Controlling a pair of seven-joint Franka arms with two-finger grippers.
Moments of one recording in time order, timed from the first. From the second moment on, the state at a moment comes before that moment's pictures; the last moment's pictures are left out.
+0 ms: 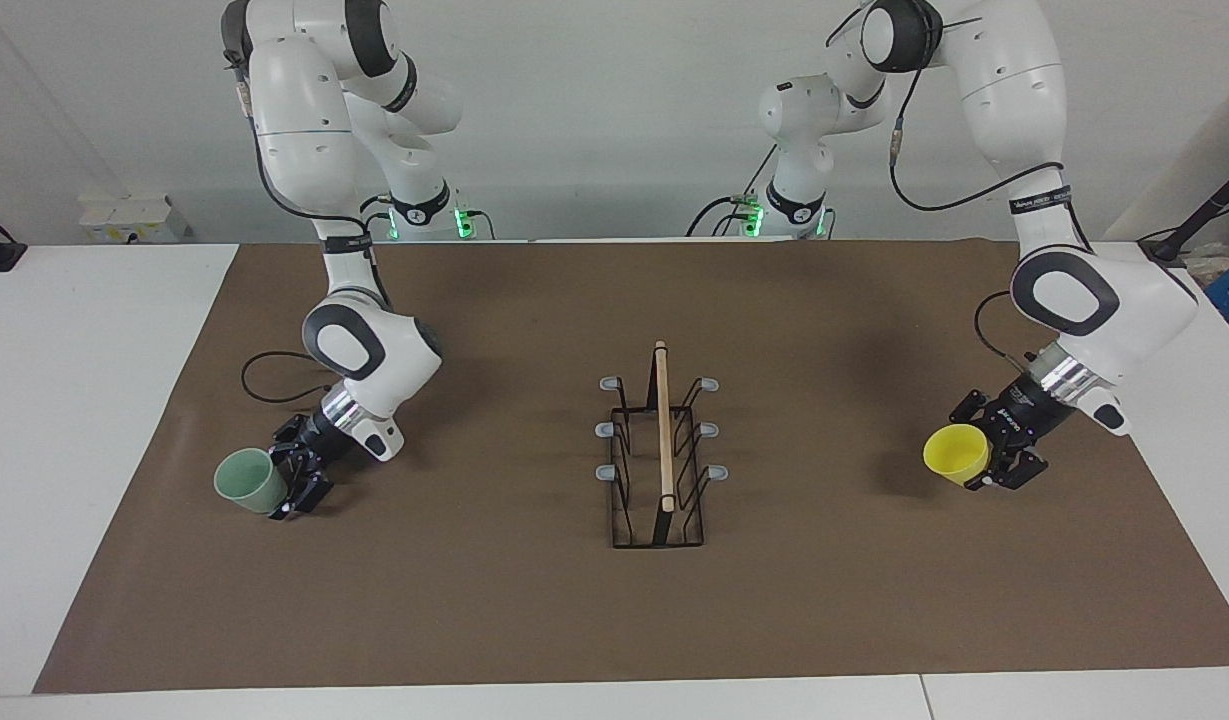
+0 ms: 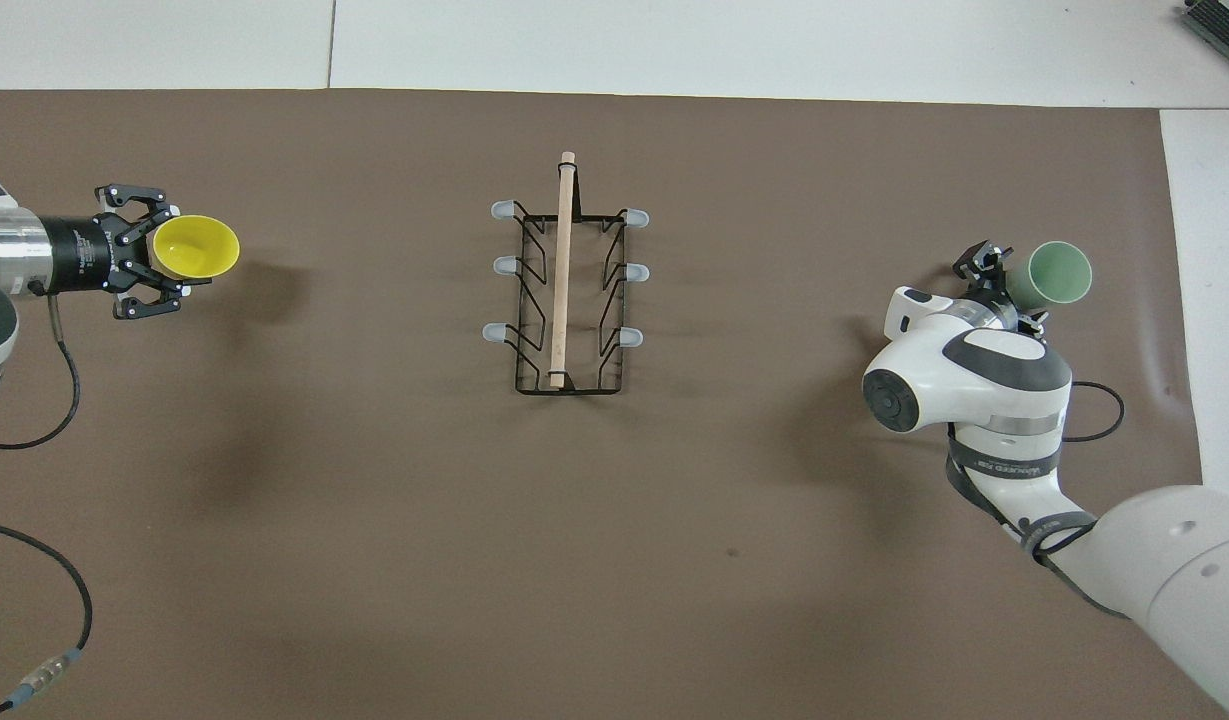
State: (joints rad) left arm 0.07 0.39 0.09 -1.77 -0.69 2.25 -0.85; right arm -0.07 0.49 0.08 -2.02 -1.73 2.26 -0.59
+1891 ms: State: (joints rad) left arm -0.64 0.13 0.08 -1.94 0.69 2.32 -1.43; right arm -0.12 0.36 0.09 -2.04 -1.56 2.50 -0.58
